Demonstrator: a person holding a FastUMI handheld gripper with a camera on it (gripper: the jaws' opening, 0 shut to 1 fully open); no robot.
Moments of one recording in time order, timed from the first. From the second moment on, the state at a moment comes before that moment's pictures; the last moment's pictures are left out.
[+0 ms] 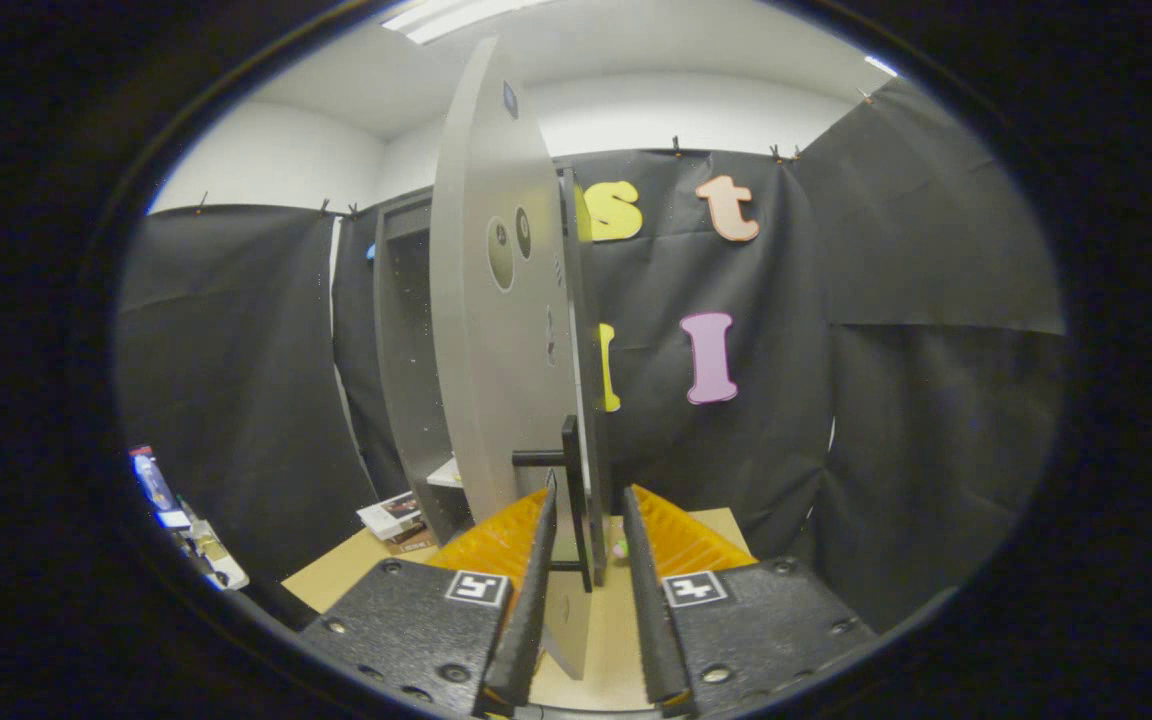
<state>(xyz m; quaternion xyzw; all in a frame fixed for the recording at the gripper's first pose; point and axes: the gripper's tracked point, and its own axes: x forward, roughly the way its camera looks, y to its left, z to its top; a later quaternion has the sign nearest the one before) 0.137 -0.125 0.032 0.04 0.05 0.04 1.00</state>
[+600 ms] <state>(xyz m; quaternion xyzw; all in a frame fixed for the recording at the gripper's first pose) 0.076 -0.082 0.044 0.05 0.05 -0.03 1.00</state>
